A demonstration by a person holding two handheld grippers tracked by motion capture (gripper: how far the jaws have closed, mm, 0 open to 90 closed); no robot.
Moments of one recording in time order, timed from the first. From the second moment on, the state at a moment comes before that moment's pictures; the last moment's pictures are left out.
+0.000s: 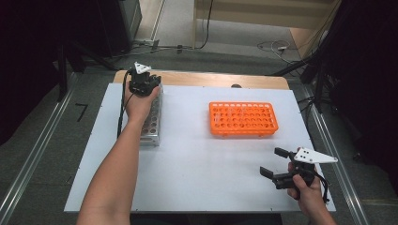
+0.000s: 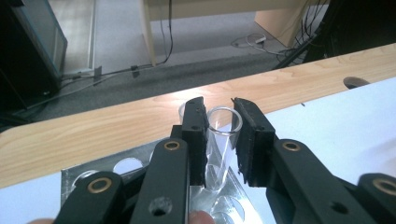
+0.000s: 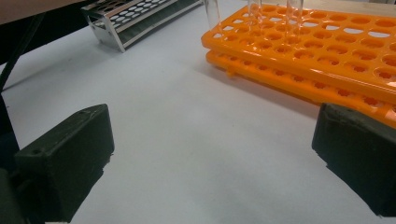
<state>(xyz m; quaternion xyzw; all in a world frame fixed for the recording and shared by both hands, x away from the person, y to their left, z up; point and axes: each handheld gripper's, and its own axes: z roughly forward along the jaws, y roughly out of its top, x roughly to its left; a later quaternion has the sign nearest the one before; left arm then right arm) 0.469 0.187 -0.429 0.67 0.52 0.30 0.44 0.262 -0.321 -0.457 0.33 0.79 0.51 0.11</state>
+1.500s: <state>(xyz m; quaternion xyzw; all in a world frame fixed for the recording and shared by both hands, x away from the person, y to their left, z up) 0.382 0.163 -0.408 0.70 0.46 0.20 0.51 0.274 -0.301 -0.448 0.33 0.79 0.51 0.12</state>
